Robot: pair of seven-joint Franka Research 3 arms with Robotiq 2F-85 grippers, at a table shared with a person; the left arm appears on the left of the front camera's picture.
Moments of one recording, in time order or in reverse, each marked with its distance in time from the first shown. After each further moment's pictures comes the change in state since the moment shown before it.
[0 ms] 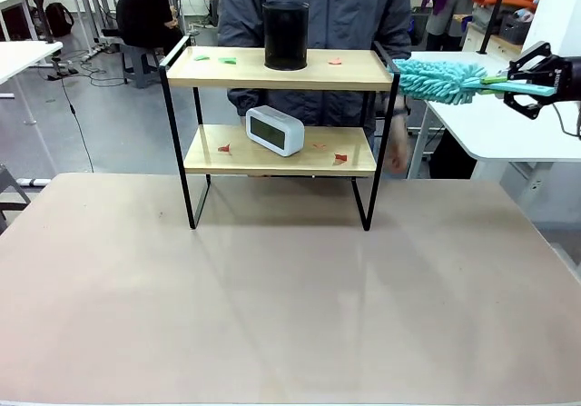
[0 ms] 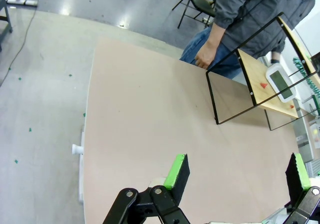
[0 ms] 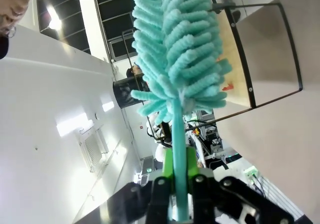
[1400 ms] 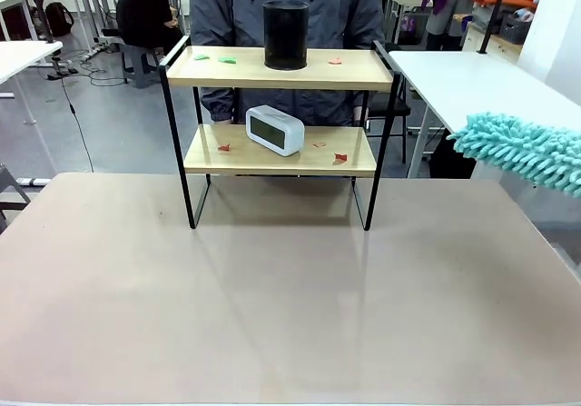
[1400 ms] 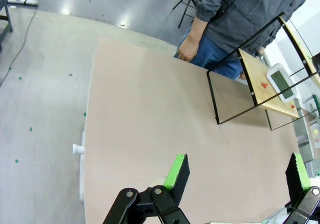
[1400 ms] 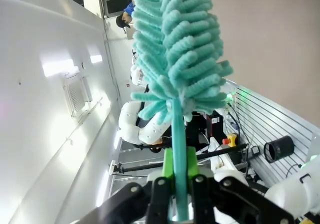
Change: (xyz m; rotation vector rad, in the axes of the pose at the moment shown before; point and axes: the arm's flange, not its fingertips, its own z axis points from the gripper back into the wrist) left arm 0.001 0.001 0.000 0.003 0.003 0.001; right arm -0.249 -0.097 0.158 -0.011 0.181 0.129
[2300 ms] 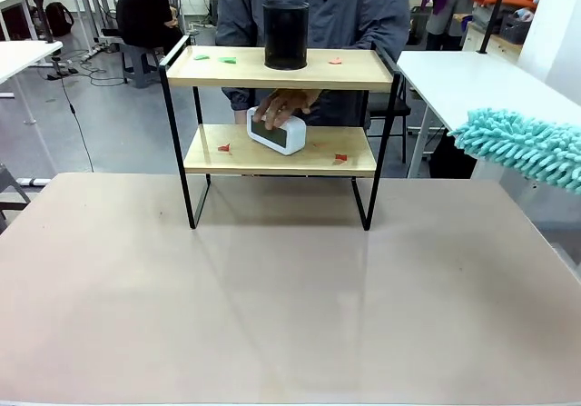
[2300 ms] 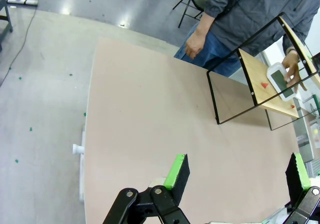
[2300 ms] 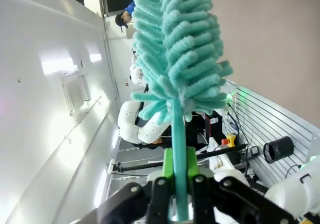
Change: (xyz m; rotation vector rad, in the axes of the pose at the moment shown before) left arm 0.000 0.000 0.000 0.000 0.000 0.000; right arm -0.002 0.005 0.000 -0.004 -0.001 0.012
